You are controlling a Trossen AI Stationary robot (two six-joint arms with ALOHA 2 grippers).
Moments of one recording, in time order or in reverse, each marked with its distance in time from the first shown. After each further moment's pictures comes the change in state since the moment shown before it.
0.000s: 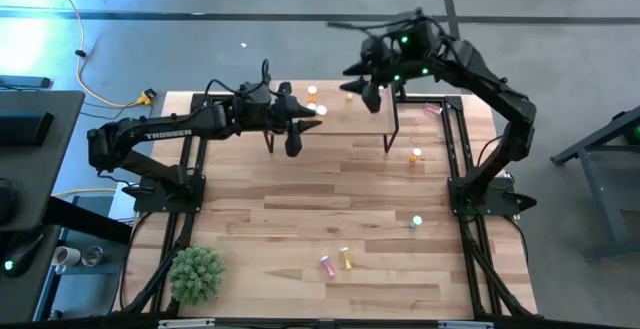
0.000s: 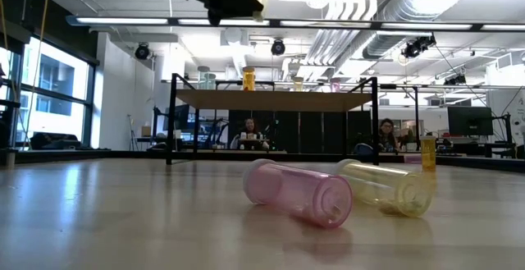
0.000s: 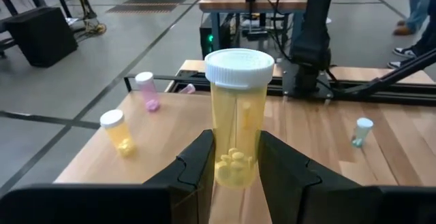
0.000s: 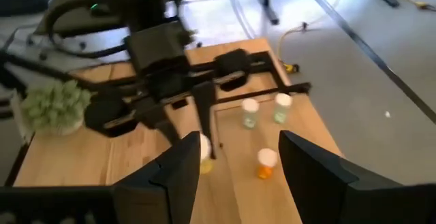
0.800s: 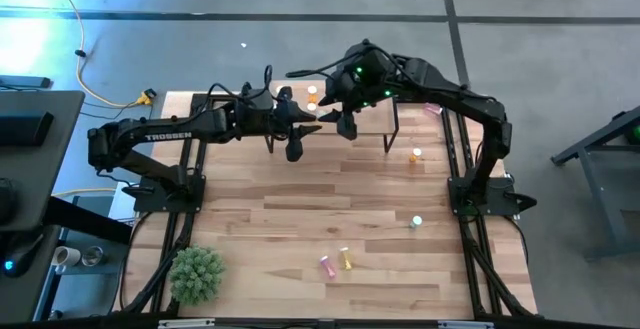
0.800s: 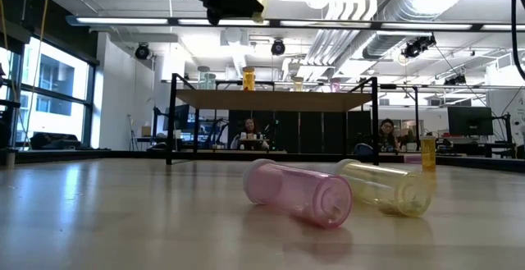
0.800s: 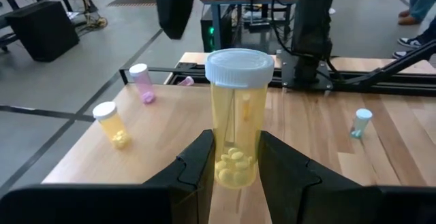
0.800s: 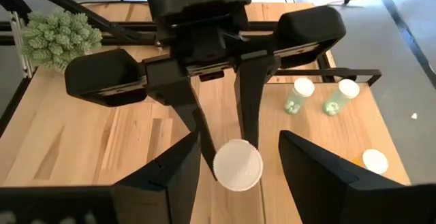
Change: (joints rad) left arm -0.036 0.000 0.000 -0.031 -0.056 0.001; right arm 0.126 0.154 0.000 -0.007 0.030 -0.120
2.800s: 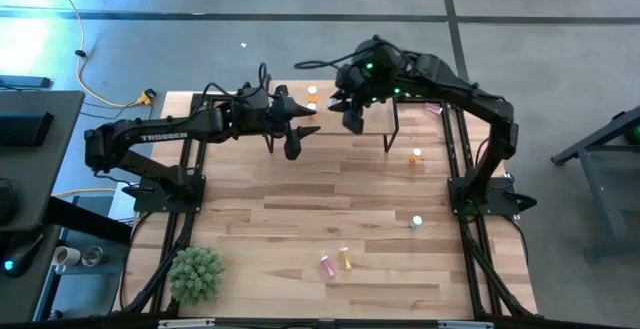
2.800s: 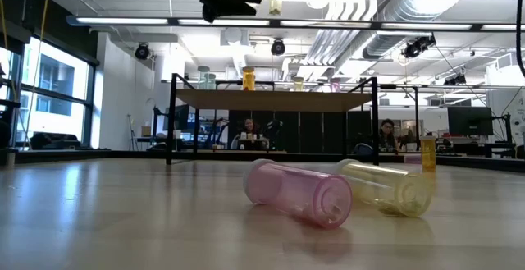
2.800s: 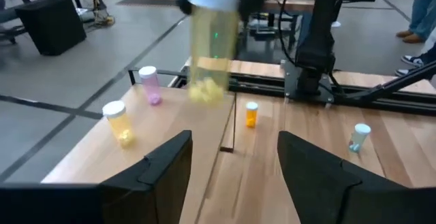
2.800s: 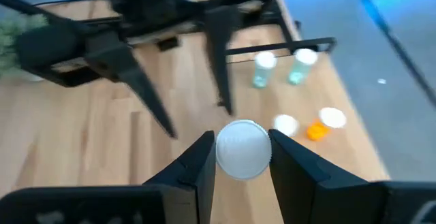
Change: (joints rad) left arm -0.004 -0.032 0.000 -0.008 -0.026 -0.063; right arm -0.028 -0.053 0.000 -0.078 0.112 0.079
